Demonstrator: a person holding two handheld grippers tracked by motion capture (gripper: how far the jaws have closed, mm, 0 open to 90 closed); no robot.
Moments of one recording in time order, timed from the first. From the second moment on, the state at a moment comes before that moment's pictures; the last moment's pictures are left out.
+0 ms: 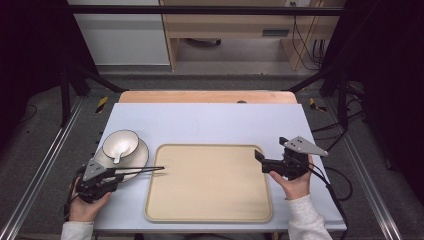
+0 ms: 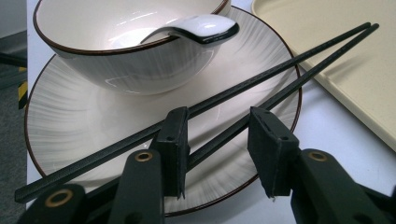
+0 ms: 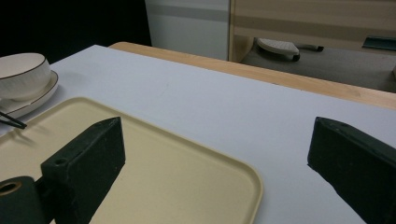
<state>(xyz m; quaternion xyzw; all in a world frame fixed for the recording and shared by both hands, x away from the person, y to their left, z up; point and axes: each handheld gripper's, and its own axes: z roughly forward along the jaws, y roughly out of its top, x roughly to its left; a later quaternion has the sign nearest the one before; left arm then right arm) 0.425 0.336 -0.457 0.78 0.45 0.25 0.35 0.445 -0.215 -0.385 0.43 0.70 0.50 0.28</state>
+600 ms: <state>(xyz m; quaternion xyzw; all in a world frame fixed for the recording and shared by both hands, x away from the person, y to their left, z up) 0.425 0.333 -0.455 0.79 0.45 0.24 0.35 0.446 -0.215 -0.386 0.43 0.70 0.50 0.28</state>
